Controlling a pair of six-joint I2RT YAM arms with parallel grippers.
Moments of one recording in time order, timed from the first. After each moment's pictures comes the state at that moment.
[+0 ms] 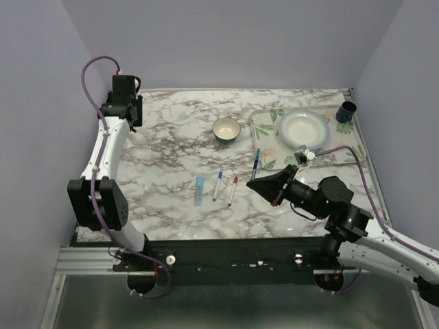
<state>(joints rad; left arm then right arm) -0.02 1.57 1.51 -0.67 -0.36 0.07 0.99 0.64 0.61 0.09 0.01 0.58</state>
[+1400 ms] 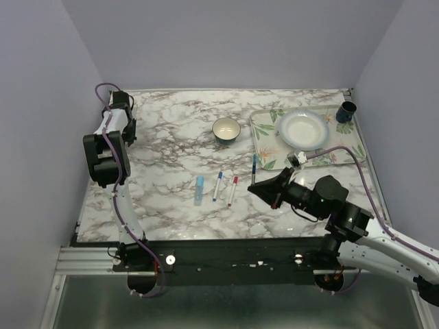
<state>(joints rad) 0.19 2.23 1.78 -0.73 -0.16 0.18 0.99 0.65 0.62 -0.04 0.01 0.47</state>
